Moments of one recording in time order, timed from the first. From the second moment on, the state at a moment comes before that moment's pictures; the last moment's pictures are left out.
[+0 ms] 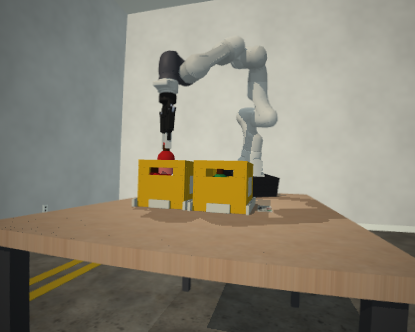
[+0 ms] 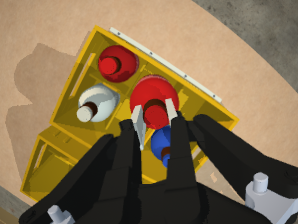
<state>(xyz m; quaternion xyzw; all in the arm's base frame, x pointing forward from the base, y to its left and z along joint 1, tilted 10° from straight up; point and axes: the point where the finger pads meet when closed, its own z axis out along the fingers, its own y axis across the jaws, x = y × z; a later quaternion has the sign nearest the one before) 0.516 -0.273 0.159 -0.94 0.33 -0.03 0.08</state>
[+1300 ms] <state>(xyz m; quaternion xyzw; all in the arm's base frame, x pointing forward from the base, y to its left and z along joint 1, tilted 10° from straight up) 0.511 -0.281 0.216 -0.94 0.33 -0.03 0.08</state>
